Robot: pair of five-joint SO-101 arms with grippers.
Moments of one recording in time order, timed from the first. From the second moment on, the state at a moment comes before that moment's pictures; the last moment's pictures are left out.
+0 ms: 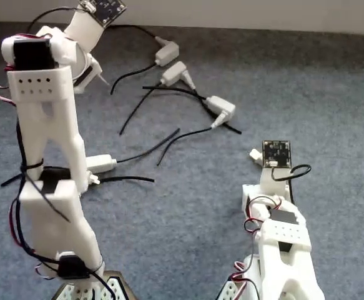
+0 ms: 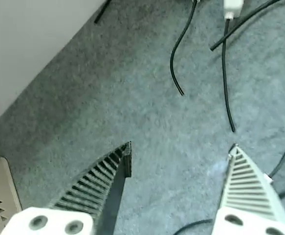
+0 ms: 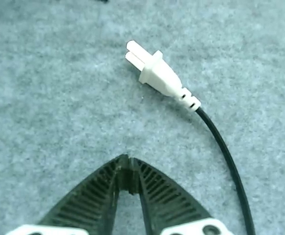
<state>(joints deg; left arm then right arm) -9.6 22.8 -61.4 101.5 -43.6 5.9 -46.5 83.6 23.8 10.4</state>
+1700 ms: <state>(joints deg) -35.0 -7.1 42.0 60.8 -75.7 5.9 -46.5 83.6 23.8 10.4</state>
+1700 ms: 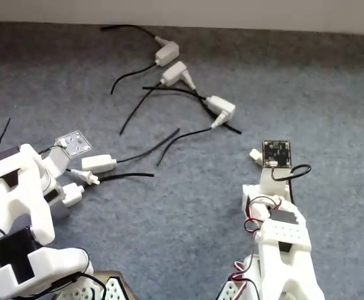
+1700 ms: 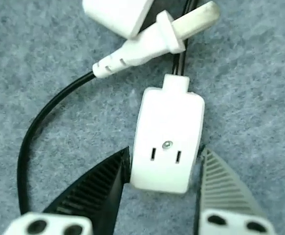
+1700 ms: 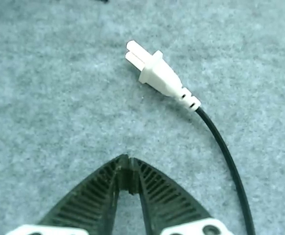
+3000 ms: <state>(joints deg) 17.0 -65.6 44.8 81.9 -23.3 5.9 -46.5 83.6 23.8 10.4</state>
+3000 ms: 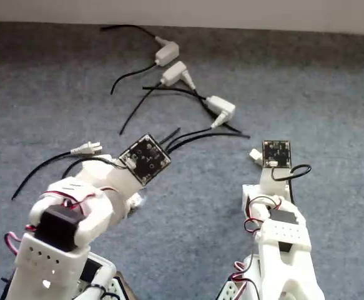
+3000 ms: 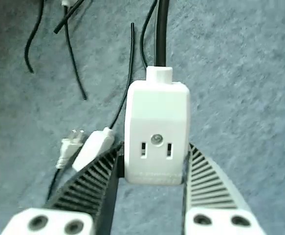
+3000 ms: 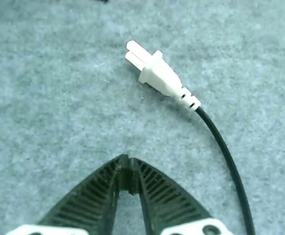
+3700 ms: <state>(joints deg) 22.3 -35.0 52.4 69.0 4.1 5.9 -46.5 83.6 23.8 10.4</state>
